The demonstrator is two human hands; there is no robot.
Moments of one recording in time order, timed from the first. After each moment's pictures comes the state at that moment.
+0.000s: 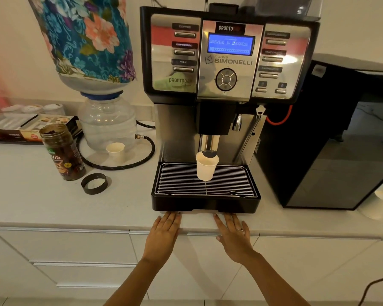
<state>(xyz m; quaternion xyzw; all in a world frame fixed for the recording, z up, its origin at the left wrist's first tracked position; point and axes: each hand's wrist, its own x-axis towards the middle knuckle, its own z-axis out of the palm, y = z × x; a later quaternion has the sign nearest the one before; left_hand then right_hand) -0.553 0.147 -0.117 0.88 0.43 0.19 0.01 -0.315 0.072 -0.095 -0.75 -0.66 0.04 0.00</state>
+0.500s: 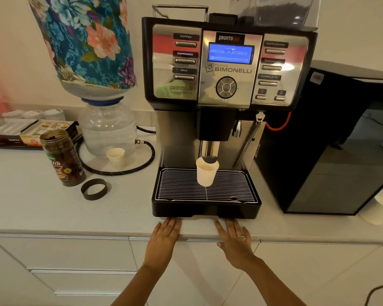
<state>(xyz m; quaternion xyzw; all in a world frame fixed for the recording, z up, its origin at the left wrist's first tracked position) -0.551 0.149 -0.117 0.88 0.44 0.19 0.01 -0.315 0.075 -0.092 -0.75 -0.66 0.05 -0.01</state>
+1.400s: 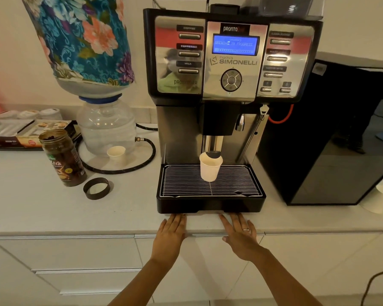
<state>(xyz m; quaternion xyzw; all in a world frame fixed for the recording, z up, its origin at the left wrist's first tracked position) -0.550 0.149 -0.112 0.88 0.43 0.19 0.00 -0.315 0.074 -0.086 -0.75 -0.65 0.05 -0.05</state>
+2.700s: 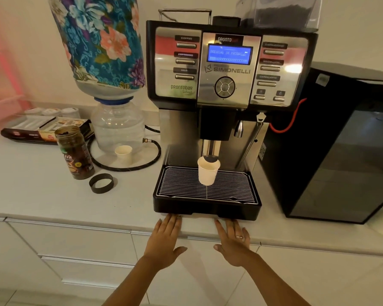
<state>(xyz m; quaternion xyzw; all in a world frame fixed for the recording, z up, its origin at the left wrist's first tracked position) -0.550 0.137 -0.105 0.89 0.46 0.05 -0.01 -0.313 0.075 -0.073 -0.74 -0.66 0.11 -0.08</state>
